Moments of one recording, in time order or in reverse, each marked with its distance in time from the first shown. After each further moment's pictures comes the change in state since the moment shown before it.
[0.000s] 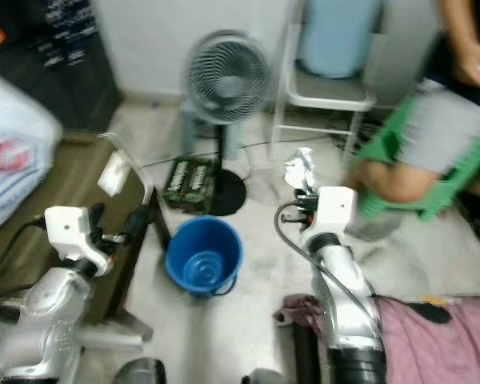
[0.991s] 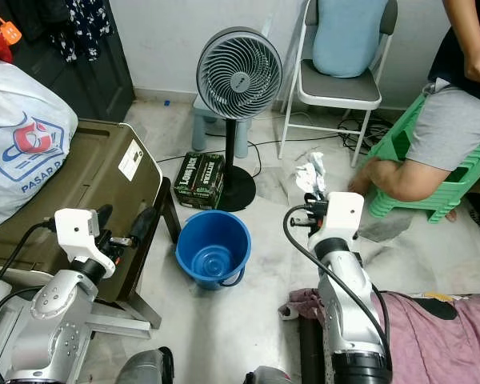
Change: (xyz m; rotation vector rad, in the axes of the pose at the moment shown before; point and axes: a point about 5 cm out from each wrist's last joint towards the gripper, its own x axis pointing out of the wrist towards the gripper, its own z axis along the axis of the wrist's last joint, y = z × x) left arm -0.006 0.008 -0.001 0.038 0.013 0.045; right arm 0.002 0.005 0.005 0.015 -0.032 -0.003
